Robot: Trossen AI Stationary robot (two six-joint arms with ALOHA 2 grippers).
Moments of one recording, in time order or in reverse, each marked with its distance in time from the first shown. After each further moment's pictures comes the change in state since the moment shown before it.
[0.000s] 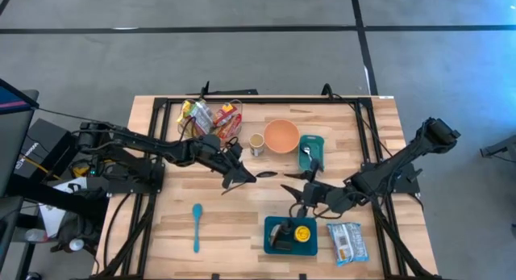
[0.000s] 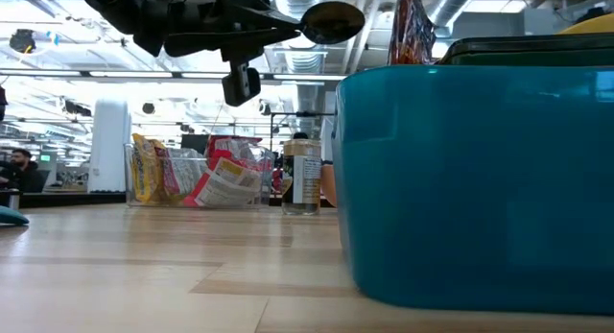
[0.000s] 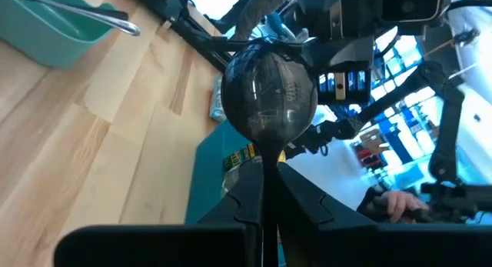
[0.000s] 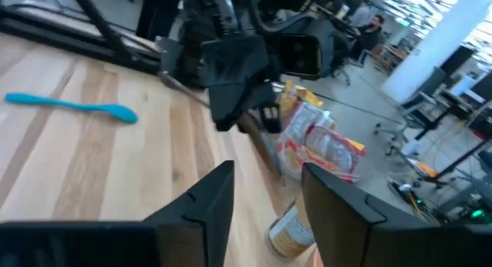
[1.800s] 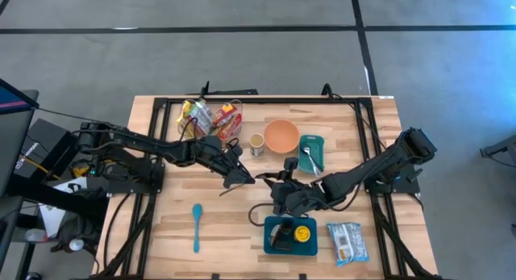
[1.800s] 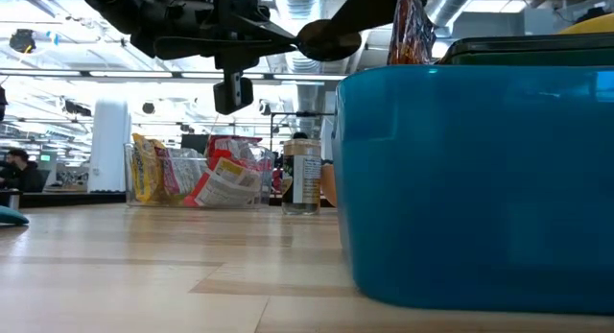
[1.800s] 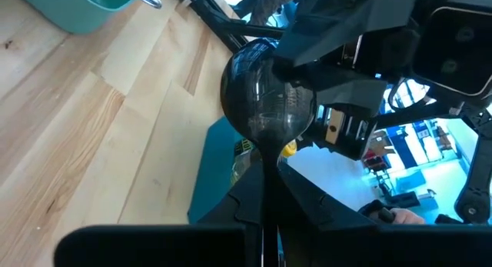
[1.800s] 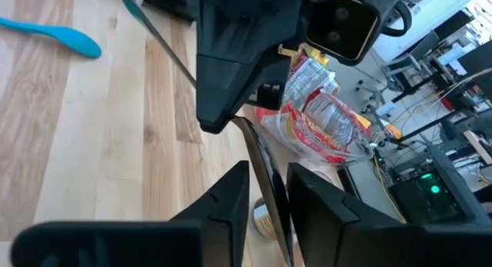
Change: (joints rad) left arm 0.000 0.001 0.000 -0.065 -0.008 -0.052; right arm -0.126 0.289 0.324 -0.333 -0.035 0.038
